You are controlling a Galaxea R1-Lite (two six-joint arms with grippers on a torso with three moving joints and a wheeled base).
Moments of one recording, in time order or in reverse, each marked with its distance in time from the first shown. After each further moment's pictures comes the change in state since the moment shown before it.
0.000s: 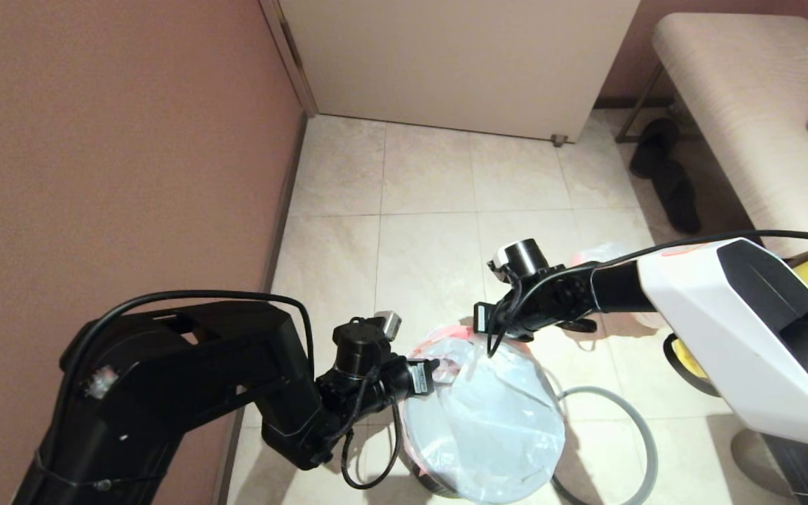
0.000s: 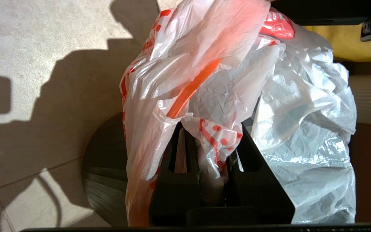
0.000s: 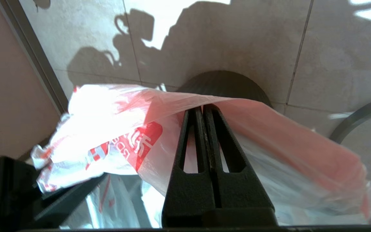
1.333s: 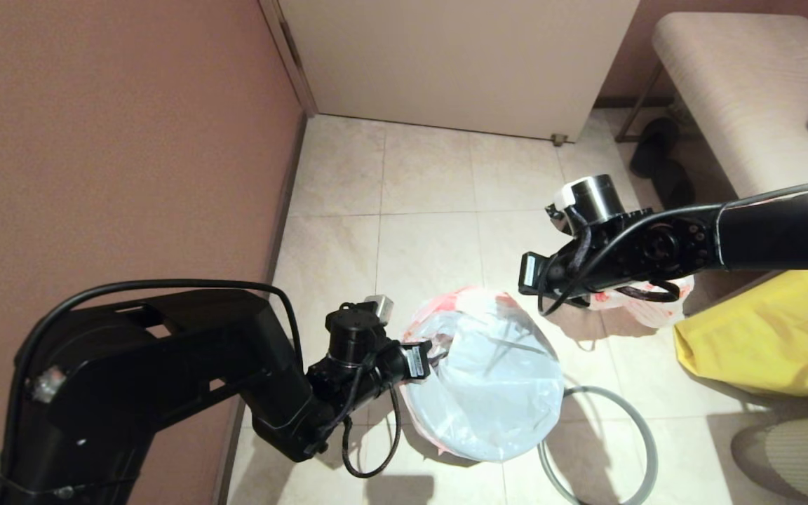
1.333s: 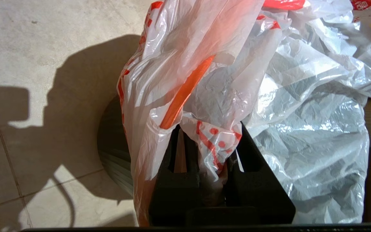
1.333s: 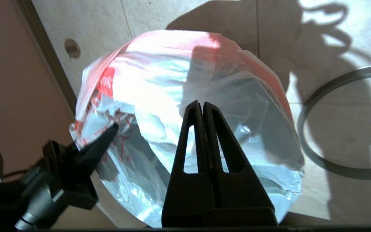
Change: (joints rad) left arm -0.006 -0.077 0.010 0.025 0.076 0.010; right arm -0.048 -0.369 0.244 -0.008 -0.090 0.069
